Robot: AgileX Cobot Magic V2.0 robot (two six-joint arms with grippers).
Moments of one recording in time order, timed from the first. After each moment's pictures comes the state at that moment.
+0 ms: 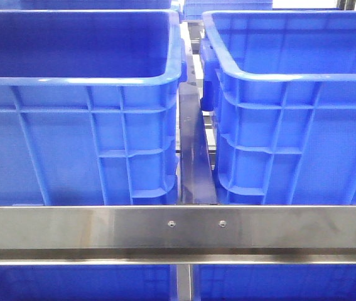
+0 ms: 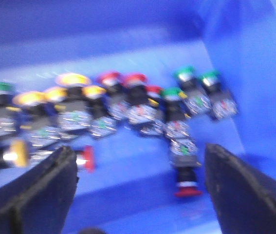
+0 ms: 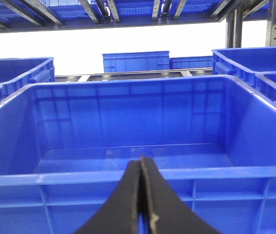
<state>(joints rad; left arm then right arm) -0.25 1.19 -1.13 -0.10 0.75 0.01 -0.03 -0.01 0.03 -0.04 -0.12 0.11</state>
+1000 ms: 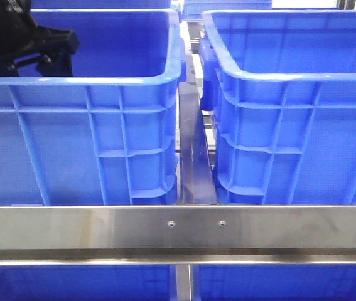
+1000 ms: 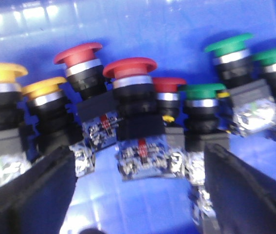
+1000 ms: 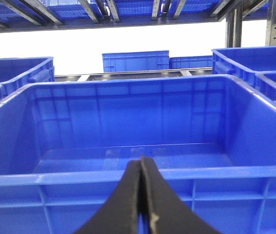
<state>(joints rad) -0.26 1.74 -1.33 -0.12 0.66 0.01 -0.03 -0.01 0.03 -0.04 -0.12 0.11</state>
